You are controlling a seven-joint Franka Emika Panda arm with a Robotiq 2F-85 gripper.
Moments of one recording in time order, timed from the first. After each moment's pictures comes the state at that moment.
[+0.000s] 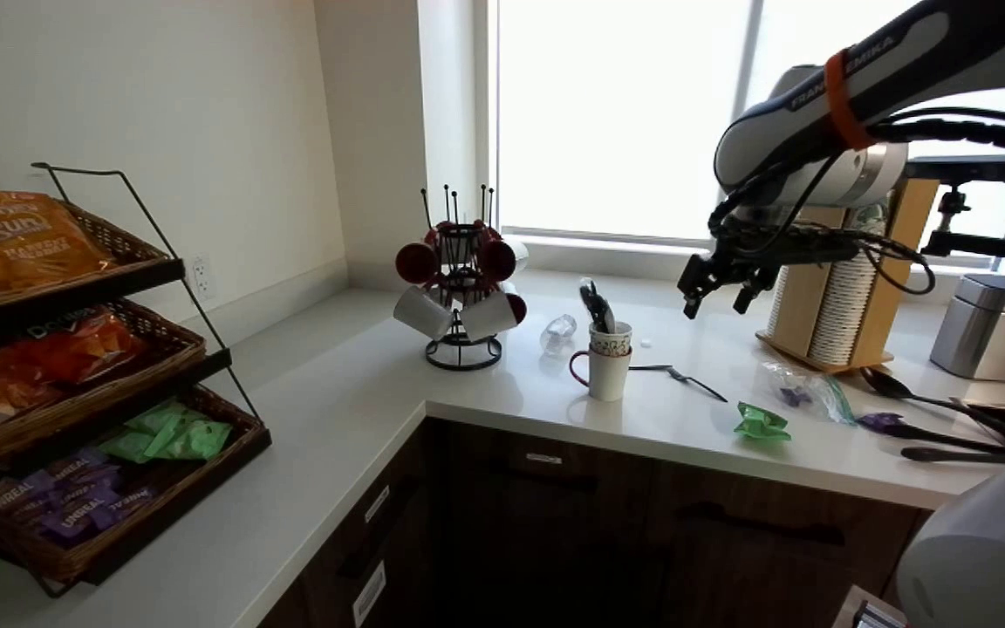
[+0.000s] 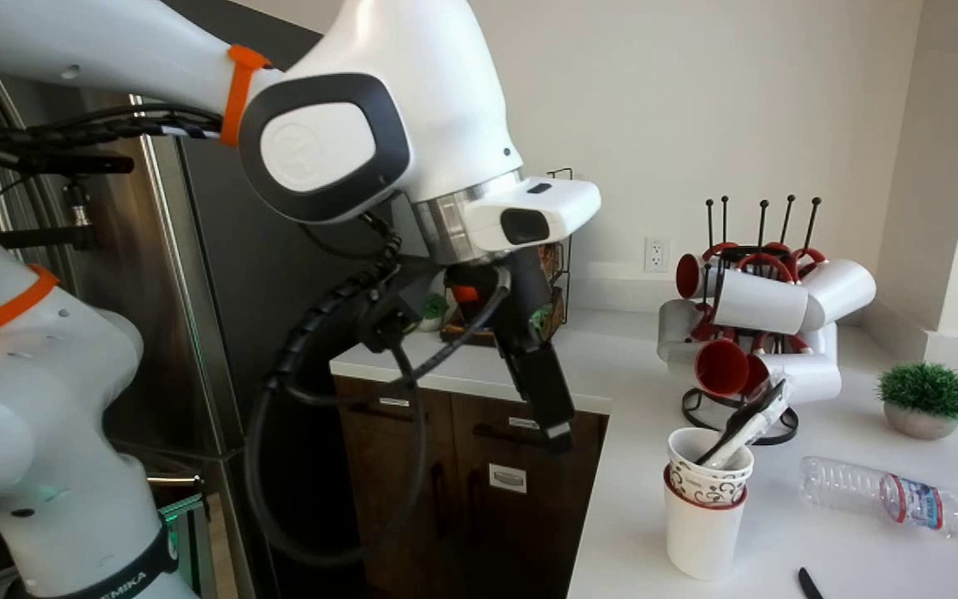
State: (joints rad) arm -0.29 -0.44 -0.42 -2.51 -0.17 2.38 -0.16
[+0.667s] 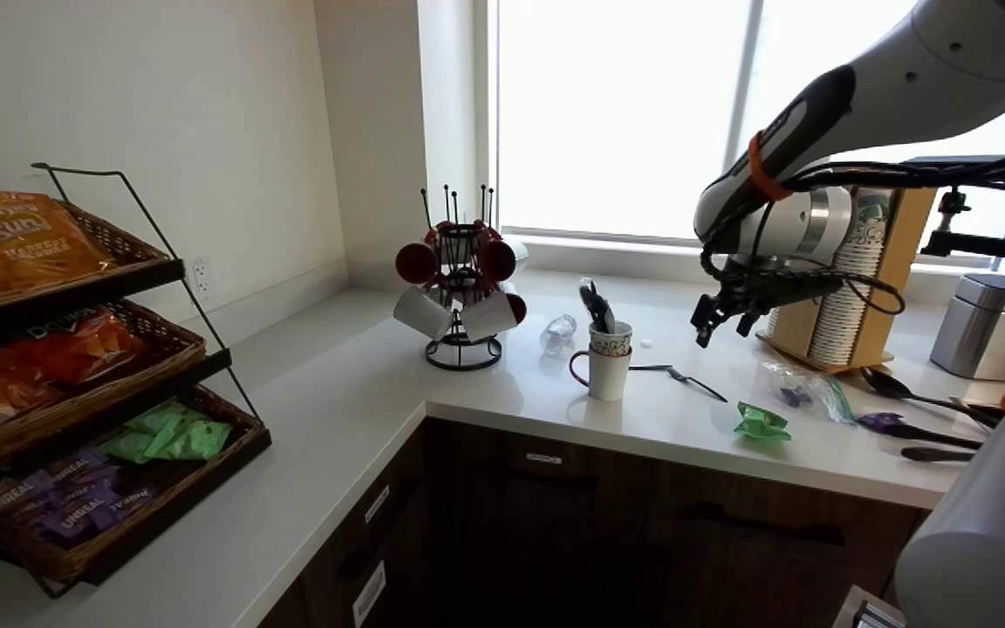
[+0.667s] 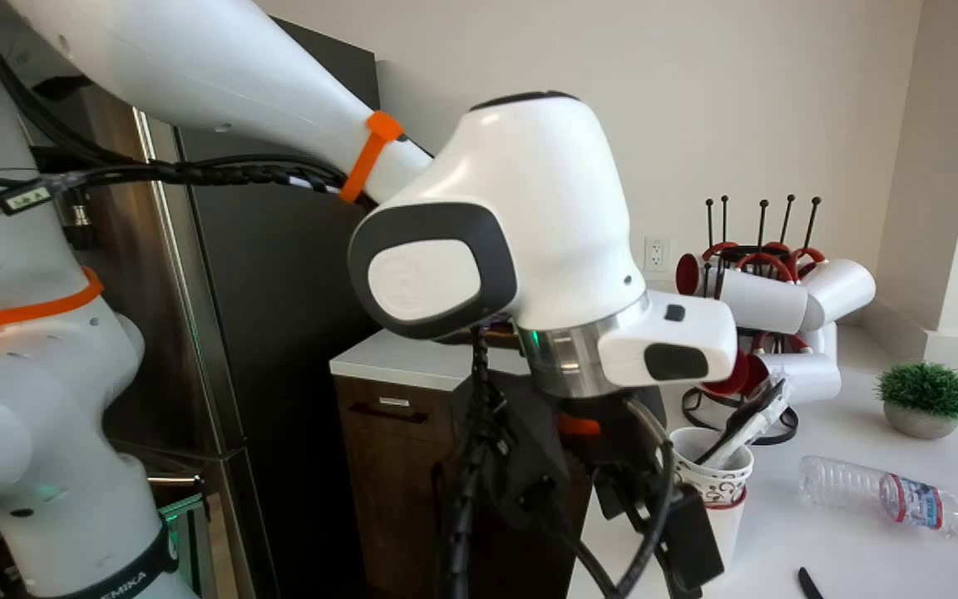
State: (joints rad) arm -0.30 -0.07 -0.52 -2.37 0.02 2.58 -0.53
